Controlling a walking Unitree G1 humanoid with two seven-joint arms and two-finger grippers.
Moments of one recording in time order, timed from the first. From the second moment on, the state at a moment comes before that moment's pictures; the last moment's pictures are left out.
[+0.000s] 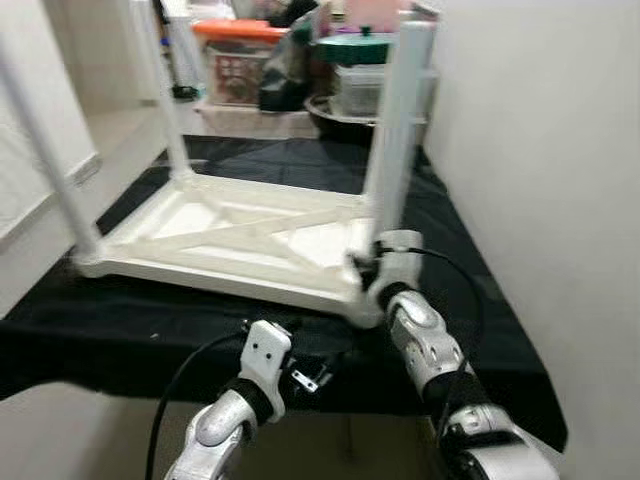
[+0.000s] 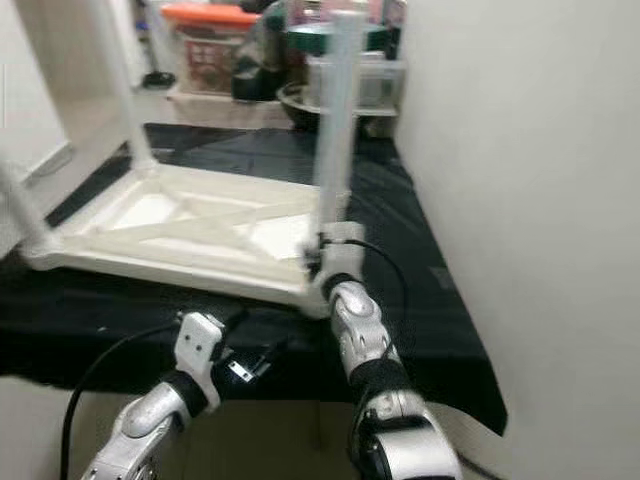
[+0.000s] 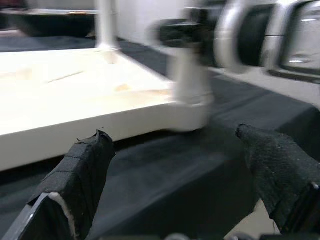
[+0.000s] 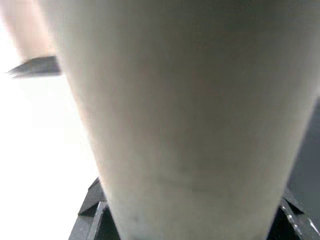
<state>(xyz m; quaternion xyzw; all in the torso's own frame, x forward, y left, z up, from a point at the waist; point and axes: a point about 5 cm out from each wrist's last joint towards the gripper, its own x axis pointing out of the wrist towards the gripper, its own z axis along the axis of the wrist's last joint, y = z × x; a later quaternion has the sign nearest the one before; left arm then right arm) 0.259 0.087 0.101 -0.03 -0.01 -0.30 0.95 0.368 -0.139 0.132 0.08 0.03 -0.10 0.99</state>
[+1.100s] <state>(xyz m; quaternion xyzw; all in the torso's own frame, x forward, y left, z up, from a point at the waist) 0.269 0.080 0.089 -0.03 0.01 -0.32 0.95 0.352 -0.112 0.133 0.08 0.05 0.47 0.88</state>
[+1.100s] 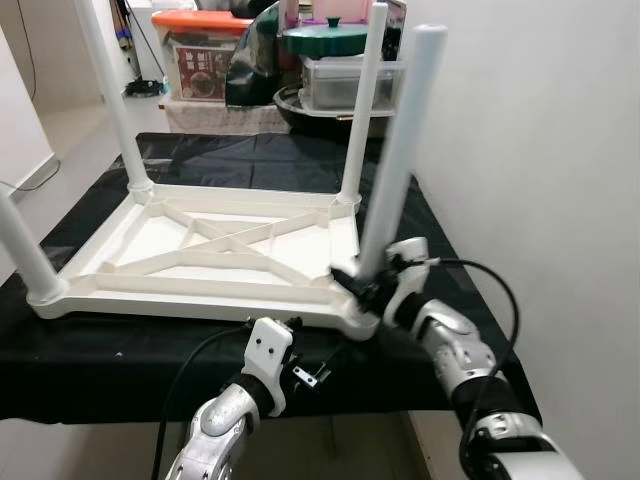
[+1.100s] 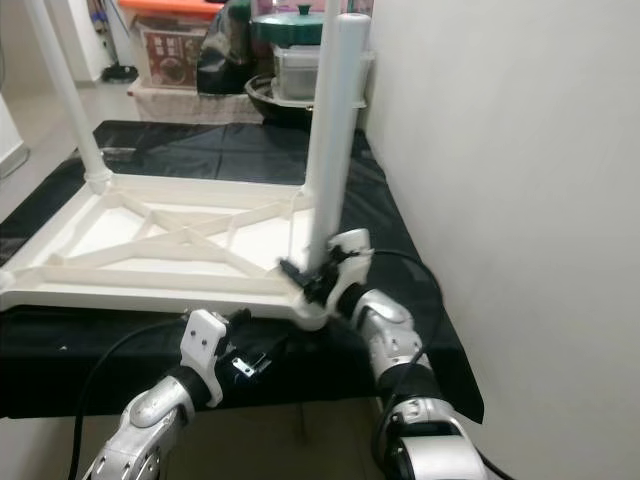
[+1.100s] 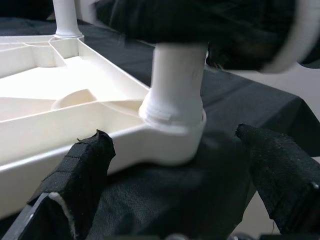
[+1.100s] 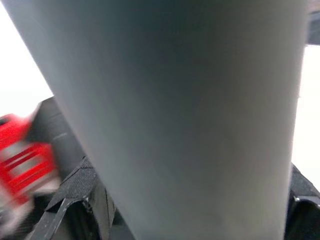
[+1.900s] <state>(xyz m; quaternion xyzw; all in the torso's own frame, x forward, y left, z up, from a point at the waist) 0.267 0.080 0.089 -0.03 0.00 -0.32 0.95 0.368 -0.097 0.141 0.06 0.02 0.35 0.94</state>
